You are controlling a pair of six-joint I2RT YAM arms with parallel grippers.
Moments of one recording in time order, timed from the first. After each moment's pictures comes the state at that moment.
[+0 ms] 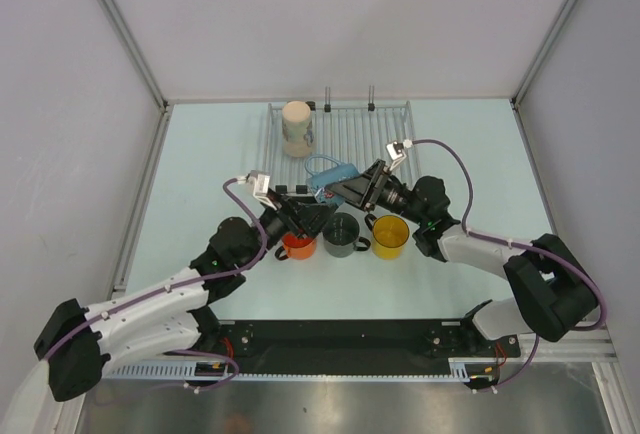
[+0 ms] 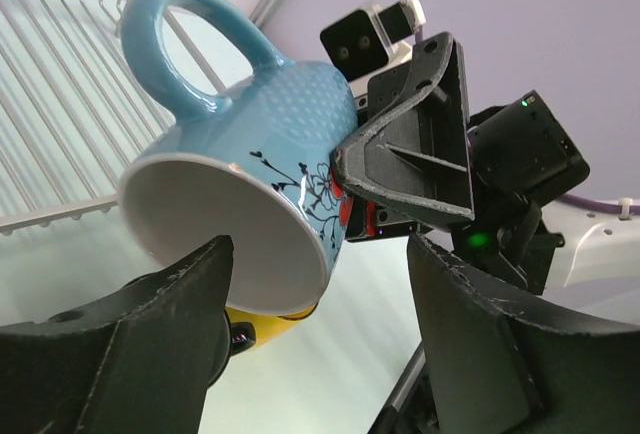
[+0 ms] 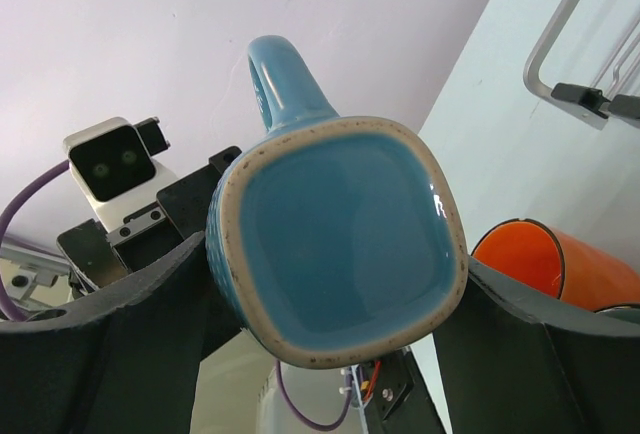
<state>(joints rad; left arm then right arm) -0.87 0.89 0.44 0.57 -0.10 -0.68 0.59 1.40 0.59 0.96 -0.50 1.20</state>
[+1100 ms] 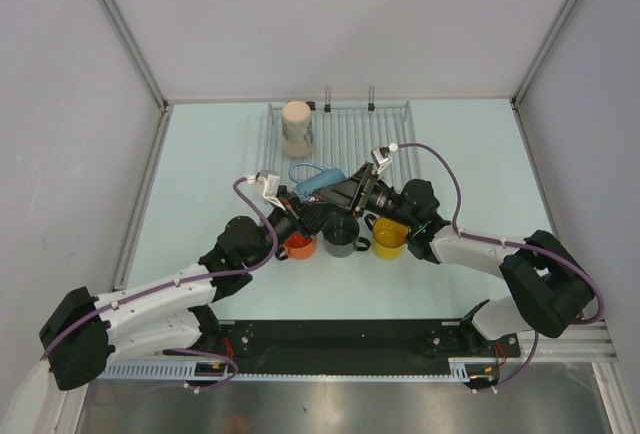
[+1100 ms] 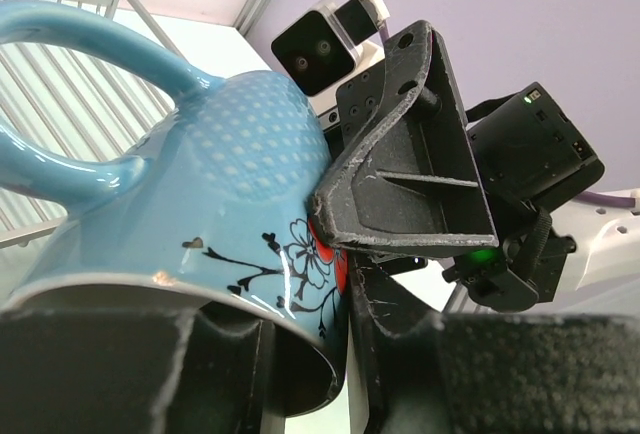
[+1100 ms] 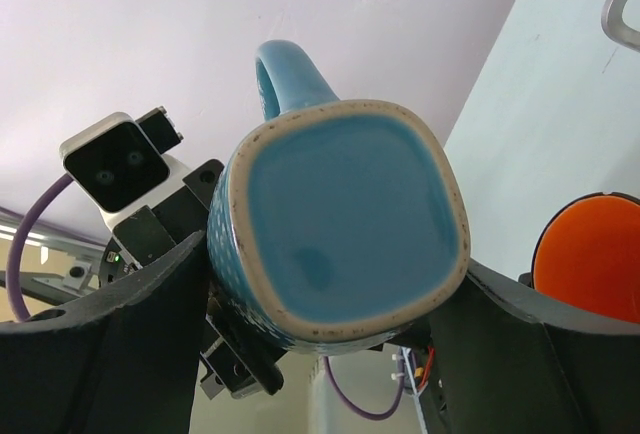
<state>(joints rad) -0.91 0.97 0.45 0.65 -0.10 -0.64 0.69 1.43 0.63 0.97 -0.48 1.30</state>
